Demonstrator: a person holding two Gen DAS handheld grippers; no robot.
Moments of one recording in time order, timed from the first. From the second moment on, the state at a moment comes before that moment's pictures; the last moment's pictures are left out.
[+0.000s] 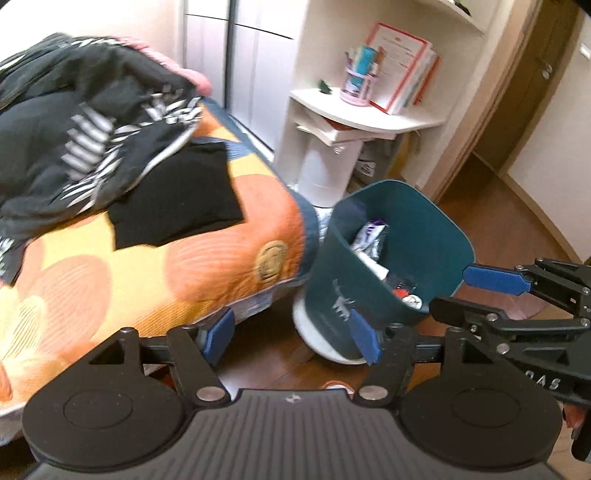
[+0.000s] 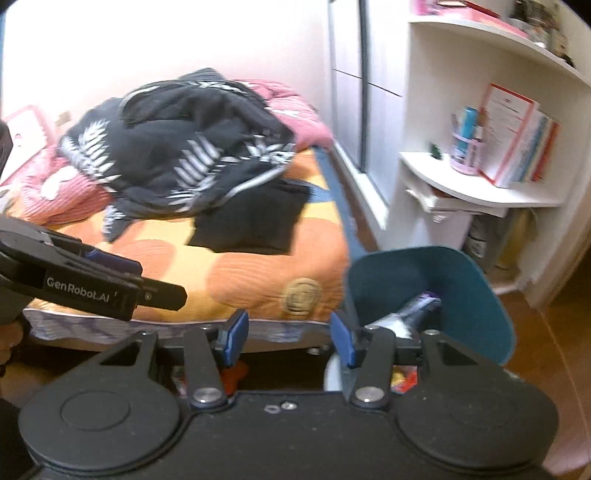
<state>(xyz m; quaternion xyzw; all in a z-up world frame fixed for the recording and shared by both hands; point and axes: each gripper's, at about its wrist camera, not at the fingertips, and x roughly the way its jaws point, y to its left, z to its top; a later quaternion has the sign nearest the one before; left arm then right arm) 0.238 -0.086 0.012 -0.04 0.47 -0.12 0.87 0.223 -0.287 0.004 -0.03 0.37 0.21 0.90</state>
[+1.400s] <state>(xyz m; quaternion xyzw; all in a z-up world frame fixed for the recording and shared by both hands) 0.232 0.110 -0.341 -0.05 0.62 0.03 0.79 0.325 -0.077 -0.344 -0.01 0.58 0.21 0.79</state>
